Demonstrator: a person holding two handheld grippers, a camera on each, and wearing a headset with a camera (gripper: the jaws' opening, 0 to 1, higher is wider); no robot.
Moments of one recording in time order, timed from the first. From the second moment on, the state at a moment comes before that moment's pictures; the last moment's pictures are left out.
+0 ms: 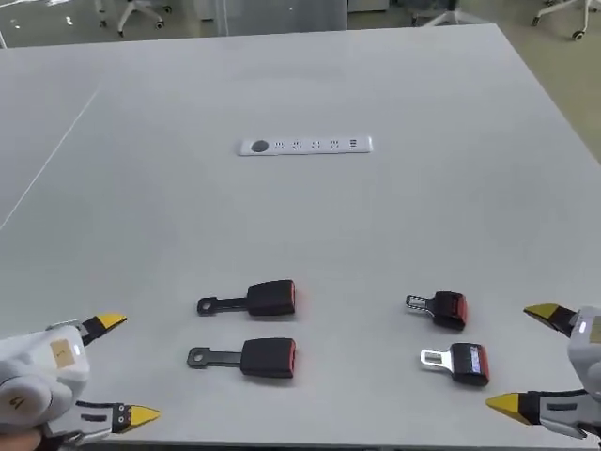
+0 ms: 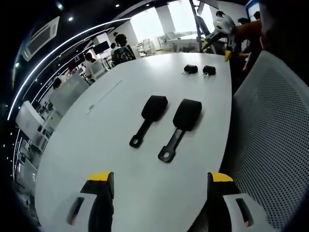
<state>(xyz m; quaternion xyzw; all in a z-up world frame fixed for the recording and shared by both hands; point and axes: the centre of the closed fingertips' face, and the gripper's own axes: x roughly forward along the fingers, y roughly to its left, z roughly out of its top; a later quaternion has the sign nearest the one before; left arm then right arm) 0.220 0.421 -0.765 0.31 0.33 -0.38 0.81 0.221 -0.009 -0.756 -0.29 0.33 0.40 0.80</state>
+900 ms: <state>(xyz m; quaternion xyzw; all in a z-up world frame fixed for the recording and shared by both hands) 0.233 0.342 -0.807 0.41 0.37 -0.50 0.67 0.221 0.006 -0.792 -0.30 0.39 0.47 0.73</state>
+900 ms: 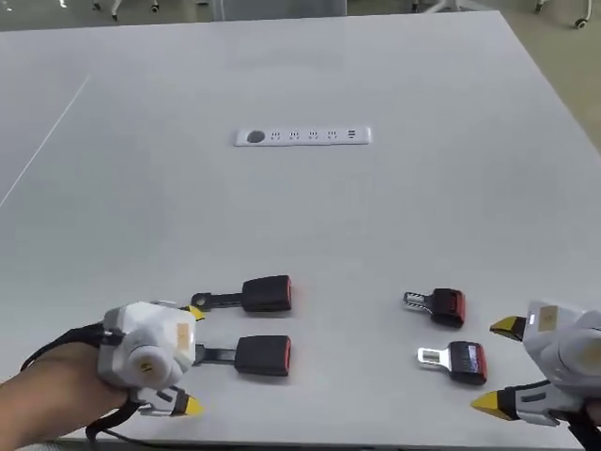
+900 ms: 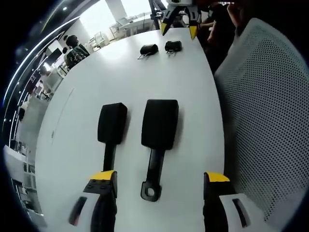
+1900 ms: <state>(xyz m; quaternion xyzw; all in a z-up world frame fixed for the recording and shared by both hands) 0.240 0.276 -0.826 0.41 0.37 -0.59 0.59 0.237 0.005 -0.827 -0.37 0.43 0.52 0.63</state>
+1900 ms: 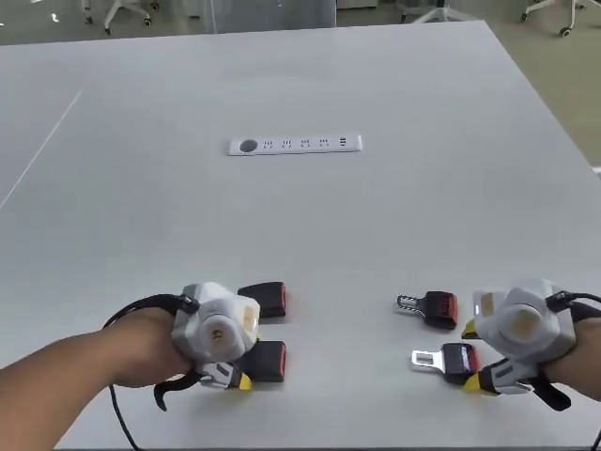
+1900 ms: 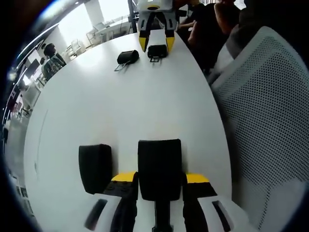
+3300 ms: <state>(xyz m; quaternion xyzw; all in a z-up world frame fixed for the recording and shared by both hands) 0.238 0.274 -0.829 0.40 0.40 -0.59 0.58 0.239 0.016 -0.832 -0.43 0.44 0.55 0.56</state>
